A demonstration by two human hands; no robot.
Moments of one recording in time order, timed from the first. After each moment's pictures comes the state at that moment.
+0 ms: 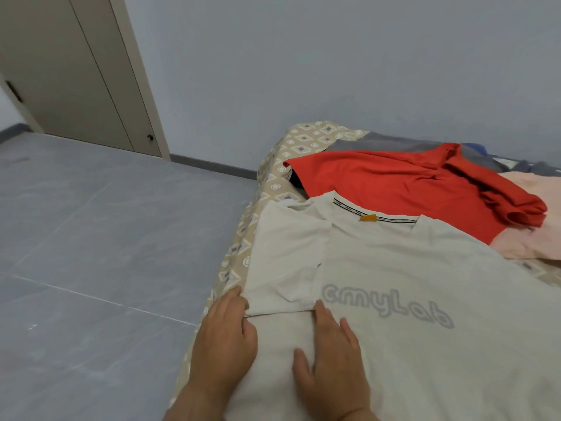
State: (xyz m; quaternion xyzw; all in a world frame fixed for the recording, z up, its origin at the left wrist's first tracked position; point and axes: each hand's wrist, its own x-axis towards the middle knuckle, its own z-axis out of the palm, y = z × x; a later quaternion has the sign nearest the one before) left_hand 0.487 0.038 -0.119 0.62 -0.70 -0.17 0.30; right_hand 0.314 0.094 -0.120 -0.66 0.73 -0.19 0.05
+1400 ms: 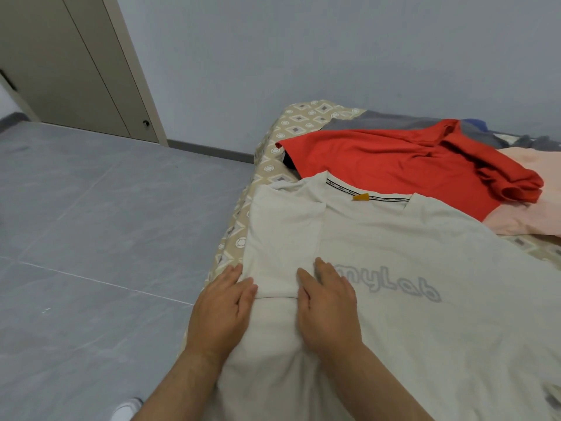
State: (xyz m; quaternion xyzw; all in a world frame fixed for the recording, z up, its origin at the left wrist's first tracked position) left_hand 0.489 0.033 -0.122 0.61 -0.73 -0.19 0.25; right_hand 0.303 0.064 -0.094 -0.64 0.75 -0.15 0.12
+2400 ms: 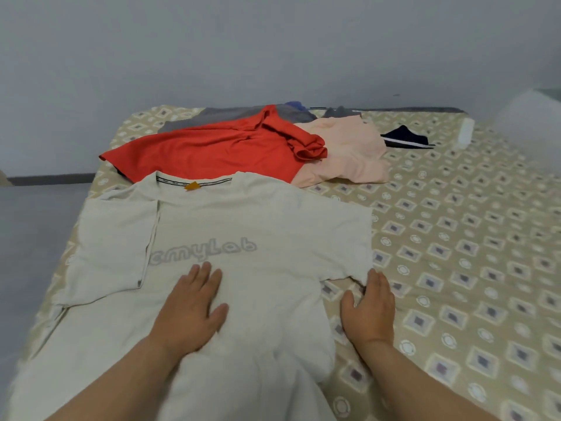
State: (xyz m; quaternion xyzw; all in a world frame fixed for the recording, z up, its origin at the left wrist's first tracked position) left_hand 0.303 0.113 -0.089 0.42 -0.90 -0.15 -0.03; right_hand 0.017 0.286 -0.115 -0.27 0.92 -0.26 0.07
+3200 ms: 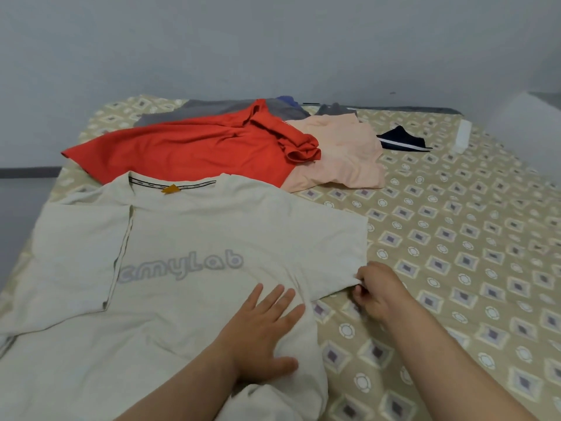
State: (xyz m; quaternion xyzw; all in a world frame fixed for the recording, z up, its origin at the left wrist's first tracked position) left_hand 0.184 0.143 -0.120 0.13 -0.98 -0.13 -0.08; right_hand -0.054 0.222 -0.055 0.12 0.73 -0.55 0.39
